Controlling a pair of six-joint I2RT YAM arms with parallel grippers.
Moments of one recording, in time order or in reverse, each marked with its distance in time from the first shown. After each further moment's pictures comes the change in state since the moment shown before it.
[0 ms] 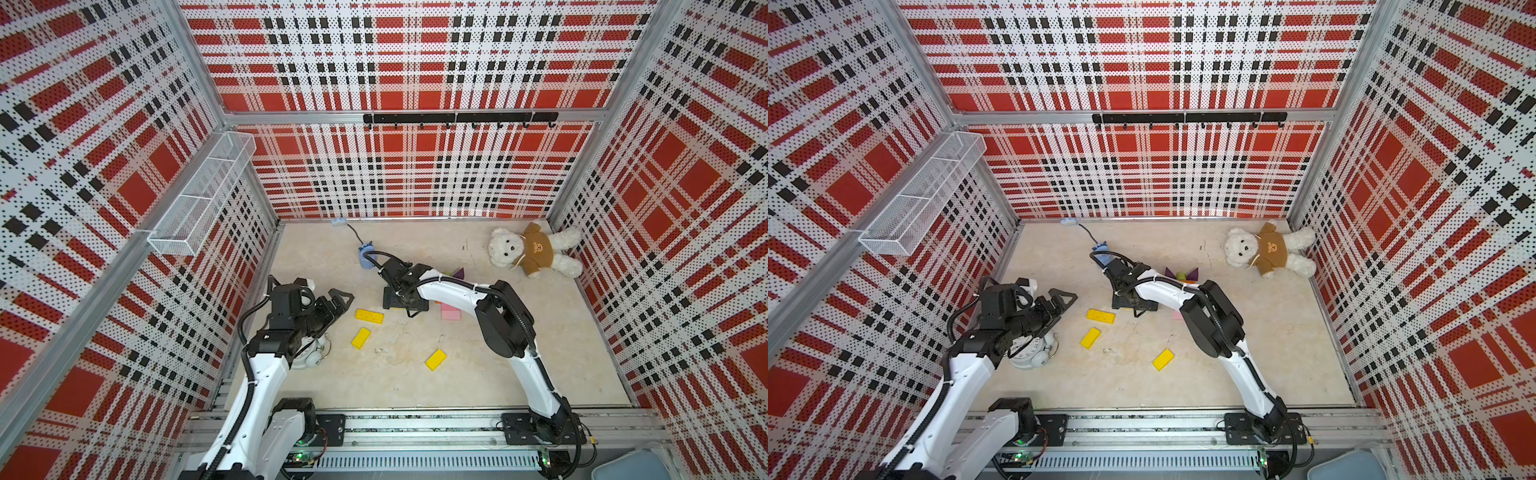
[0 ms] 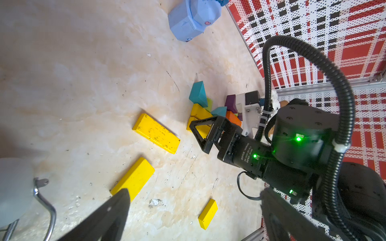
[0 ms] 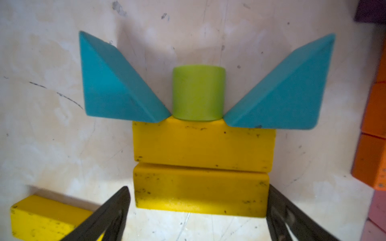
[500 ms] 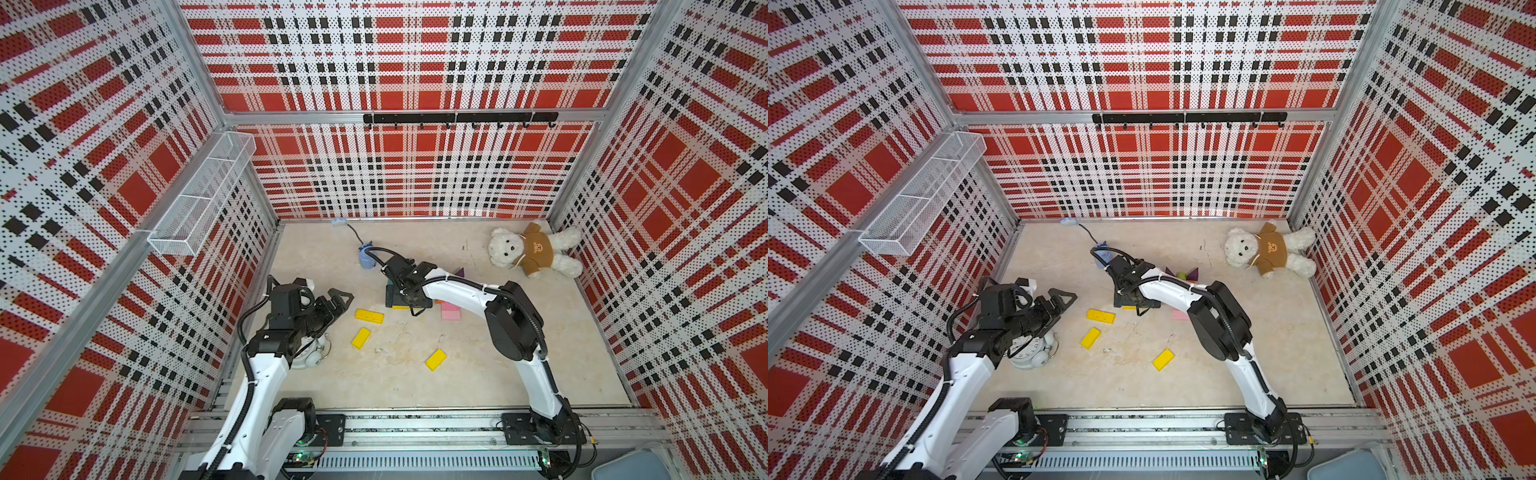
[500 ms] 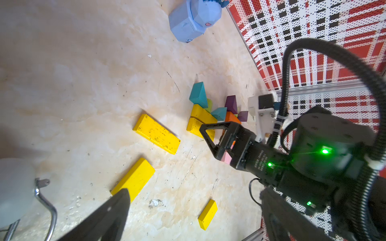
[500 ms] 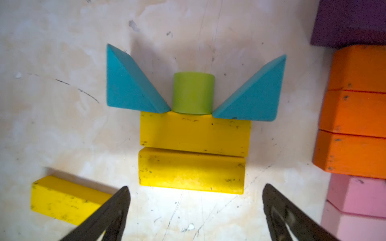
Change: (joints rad) left arm 0.006 0.001 0.000 0.000 0.003 0.000; right arm -0.001 -0.095 -0.043 -0.005 0.021 -0.056
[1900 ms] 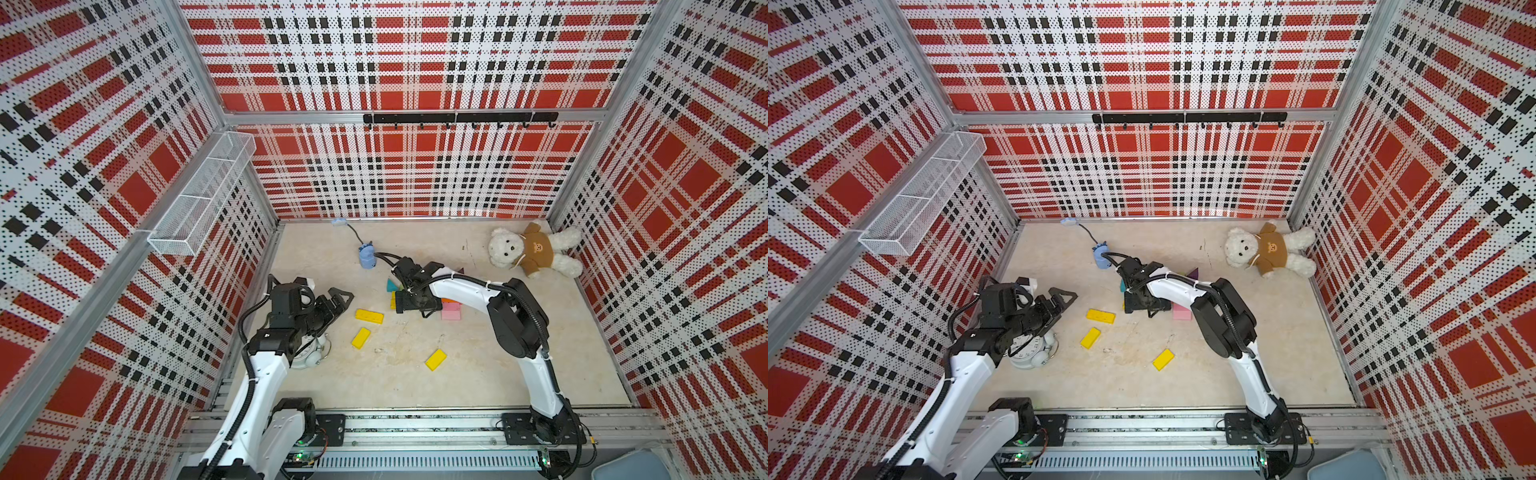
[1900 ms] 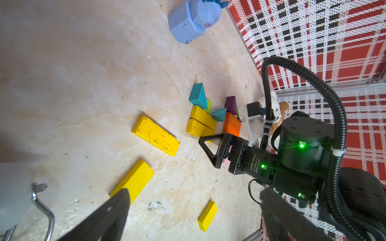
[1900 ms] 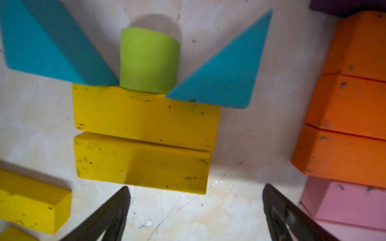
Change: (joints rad) left arm 0.001 0.016 0.000 0.018 0.003 0.000; right arm -0.047 0.003 -0.084 -0.025 -0.072 -0.109
